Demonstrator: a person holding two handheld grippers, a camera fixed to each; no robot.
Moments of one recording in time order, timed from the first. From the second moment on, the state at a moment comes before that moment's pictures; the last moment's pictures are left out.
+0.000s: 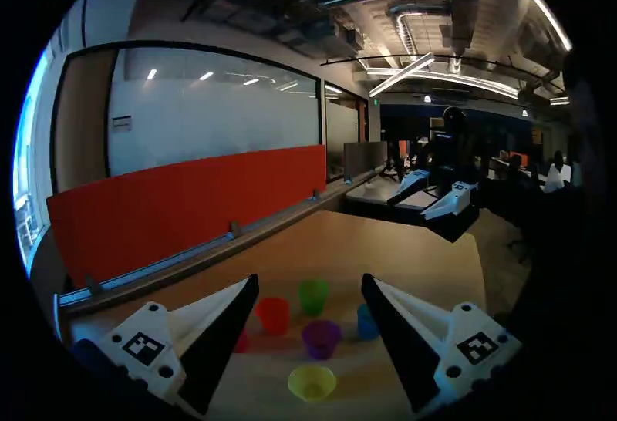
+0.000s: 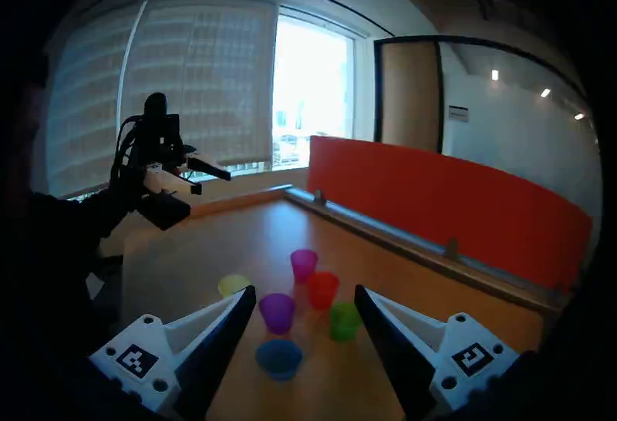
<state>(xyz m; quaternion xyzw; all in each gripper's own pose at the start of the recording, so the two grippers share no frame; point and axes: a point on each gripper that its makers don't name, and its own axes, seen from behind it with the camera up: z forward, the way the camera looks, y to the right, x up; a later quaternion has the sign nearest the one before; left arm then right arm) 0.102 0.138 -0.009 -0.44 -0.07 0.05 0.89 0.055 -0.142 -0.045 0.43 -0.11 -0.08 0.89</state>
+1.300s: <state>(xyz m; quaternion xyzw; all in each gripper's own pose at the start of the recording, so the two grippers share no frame) 0.016 0.146 0.007 -0.46 -0.14 0.08 0.87 -0.095 -0.159 -0.059 0.47 -0.25 -0.14 0.83</state>
